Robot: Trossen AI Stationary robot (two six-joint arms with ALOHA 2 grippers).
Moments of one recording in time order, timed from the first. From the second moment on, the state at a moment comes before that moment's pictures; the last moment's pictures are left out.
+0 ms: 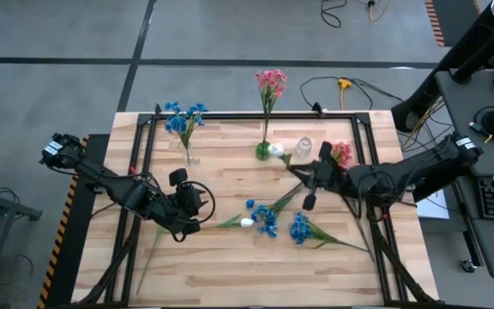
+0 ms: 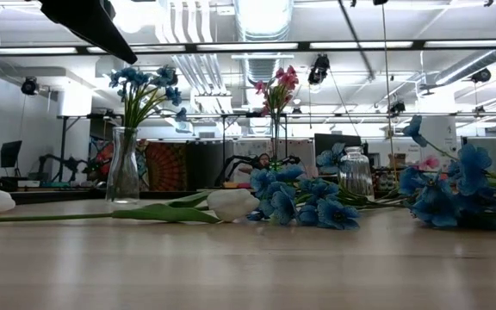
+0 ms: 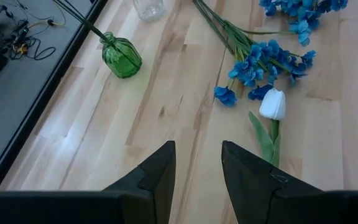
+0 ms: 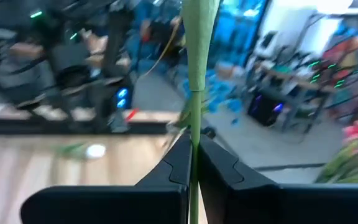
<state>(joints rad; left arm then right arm) -0.52 1.22 0.97 -0.76 -0.70 -0.49 0.29 1.07 0.77 0.31 0.65 -0.21</state>
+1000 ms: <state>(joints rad) -0.52 1.22 0.97 -0.75 -0.73 -0.47 -0.26 1.07 0.43 0.97 0.76 -0.07</state>
